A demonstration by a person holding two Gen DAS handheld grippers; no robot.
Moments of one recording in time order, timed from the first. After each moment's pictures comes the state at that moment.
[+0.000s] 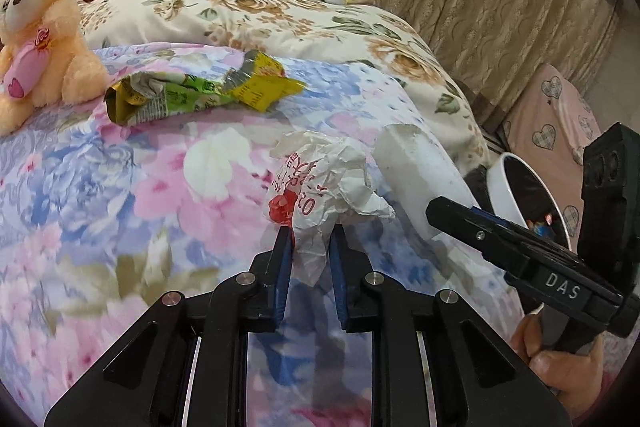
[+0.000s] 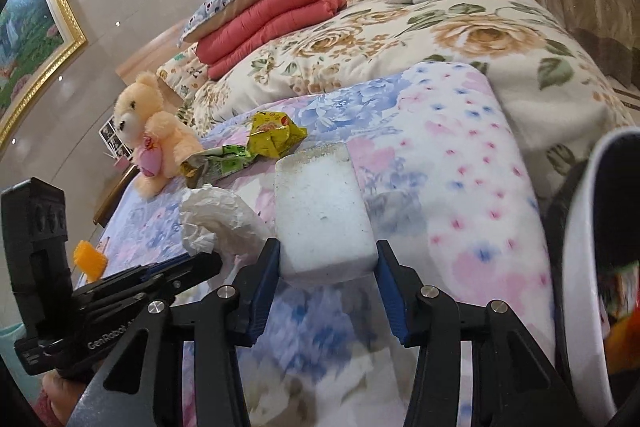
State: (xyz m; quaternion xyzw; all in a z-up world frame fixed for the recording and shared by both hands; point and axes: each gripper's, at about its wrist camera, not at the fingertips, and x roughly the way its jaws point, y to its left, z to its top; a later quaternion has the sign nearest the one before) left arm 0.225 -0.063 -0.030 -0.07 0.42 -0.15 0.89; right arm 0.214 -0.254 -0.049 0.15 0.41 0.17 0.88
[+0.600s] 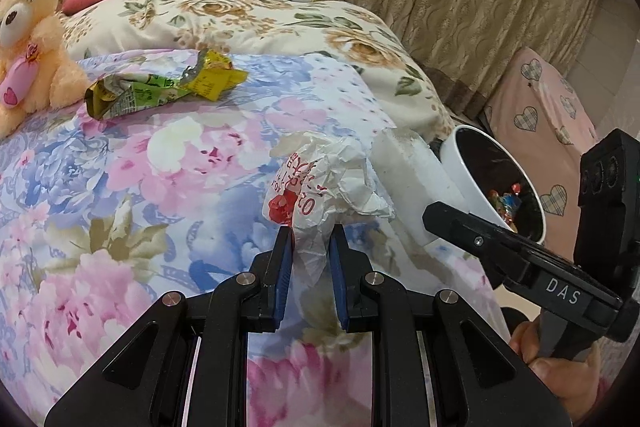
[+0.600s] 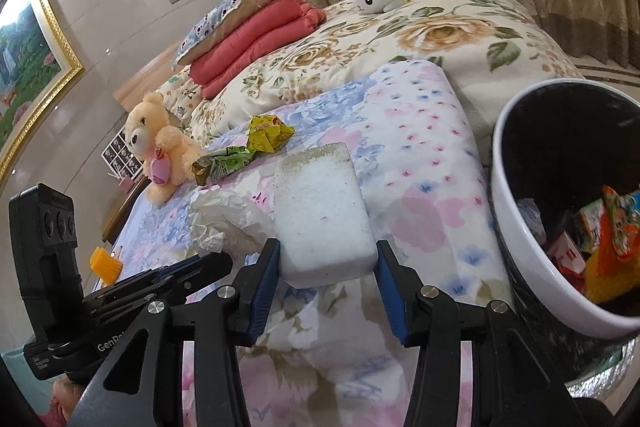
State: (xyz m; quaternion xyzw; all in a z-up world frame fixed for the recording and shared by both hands) left arm 0.183 -0.096 -0.016 -0.05 0.41 -0.18 0.89; right arm 0.162 -0.284 -0.041 0.19 0.40 0.15 0.89
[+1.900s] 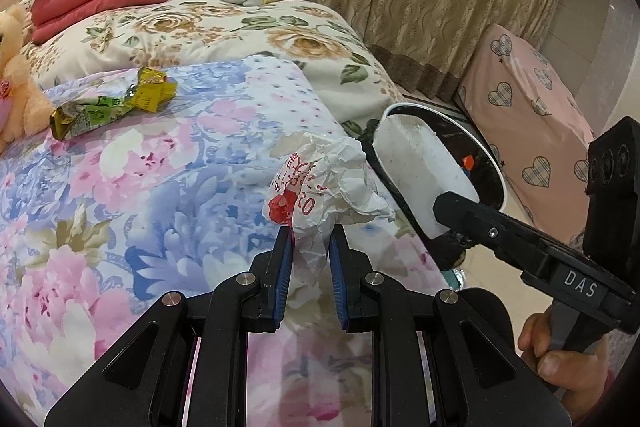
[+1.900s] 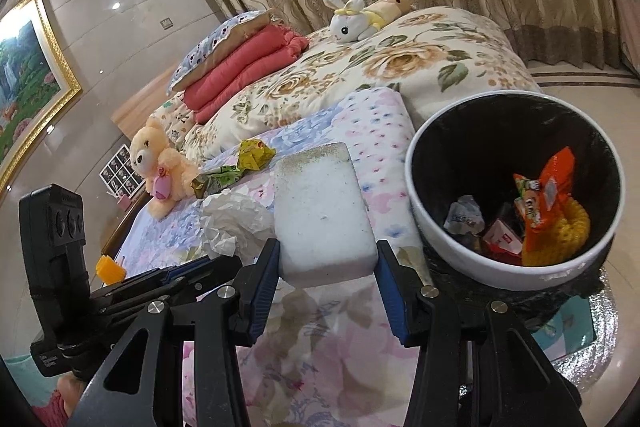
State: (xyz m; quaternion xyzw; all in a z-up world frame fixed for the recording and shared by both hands) left arm 0.147 -0.150 0.001 -0.01 0.40 -0.23 0.89; right arm 0.107 -0.332 -0.015 0.20 0.36 0.11 0.90
